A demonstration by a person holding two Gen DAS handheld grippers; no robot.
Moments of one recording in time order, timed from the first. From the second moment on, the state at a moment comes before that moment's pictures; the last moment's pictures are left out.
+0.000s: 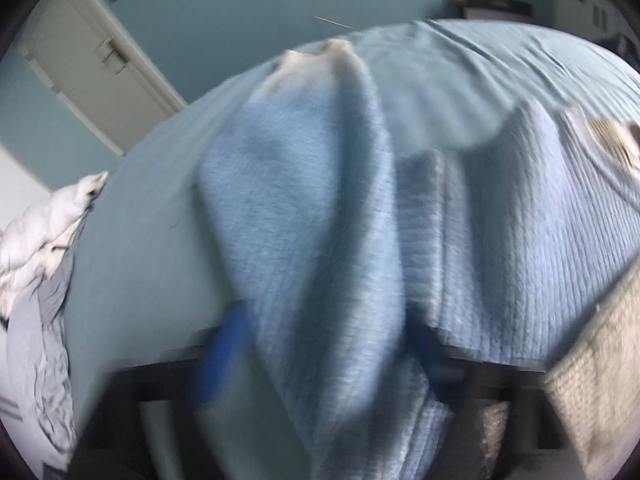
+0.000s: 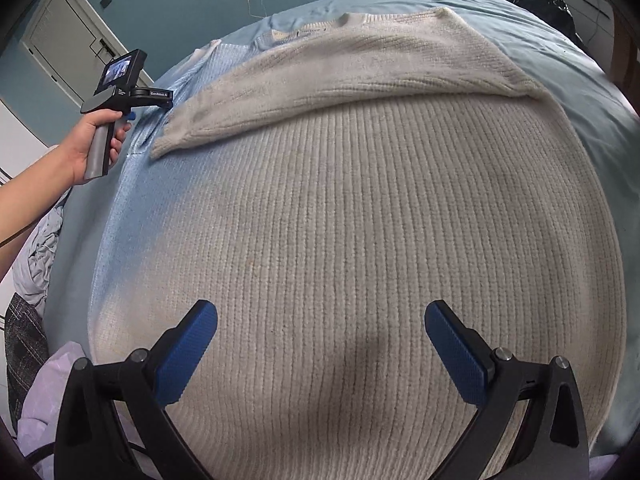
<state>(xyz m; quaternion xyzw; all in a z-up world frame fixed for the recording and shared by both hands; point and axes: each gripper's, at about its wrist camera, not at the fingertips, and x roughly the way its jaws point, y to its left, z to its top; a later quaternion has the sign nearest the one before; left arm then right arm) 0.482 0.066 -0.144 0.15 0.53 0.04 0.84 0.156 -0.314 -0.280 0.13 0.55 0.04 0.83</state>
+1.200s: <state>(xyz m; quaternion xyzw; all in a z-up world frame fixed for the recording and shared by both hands) 0.505 0.118 -0.092 -0.04 0.48 0.05 0.88 0.154 -0.312 -0.299 0.16 0.58 0.03 0.80</state>
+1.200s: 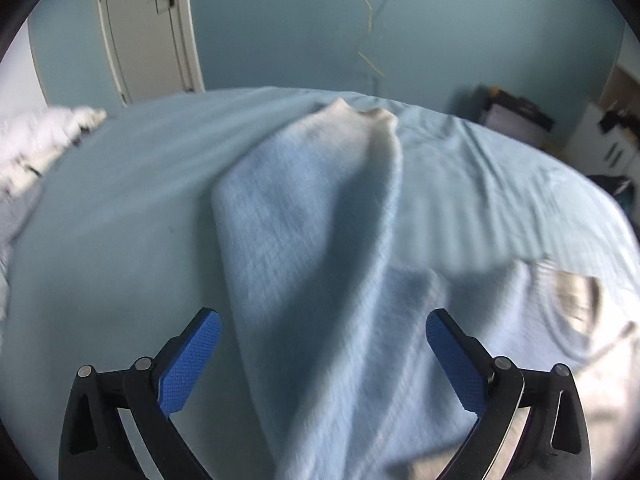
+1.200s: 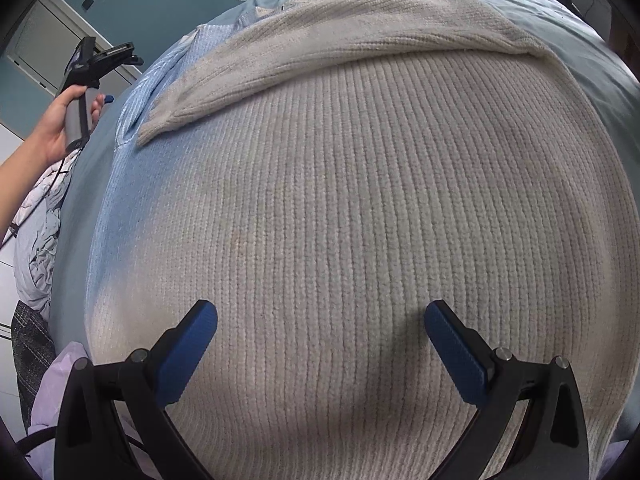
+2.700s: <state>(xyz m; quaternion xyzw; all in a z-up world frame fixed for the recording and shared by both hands) 0.538 0.099 -0.136 0.23 0.51 0.07 0.83 0.154 -0.298 -0.301 0.11 0.58 0.03 0.81</state>
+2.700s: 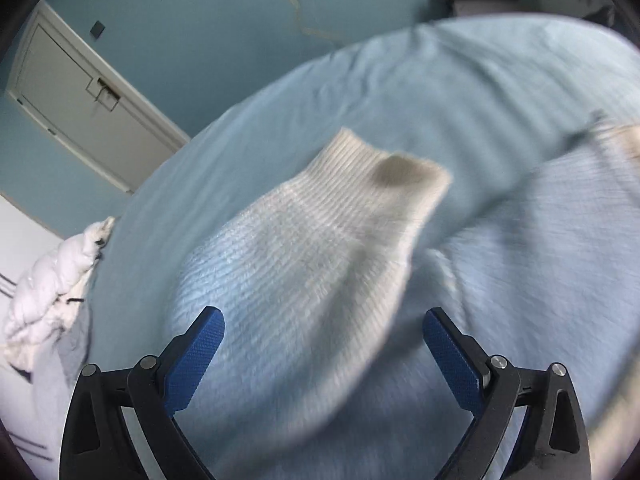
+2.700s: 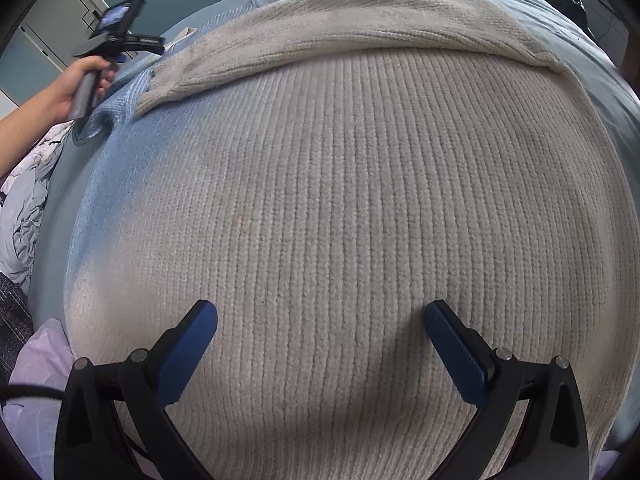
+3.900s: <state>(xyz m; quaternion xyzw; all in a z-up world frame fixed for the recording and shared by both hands) 0.434 0.002 0.210 0.02 0.31 -0.04 0.95 0.105 -0.414 -0.234 0.44 0.33 -0.04 0.83</state>
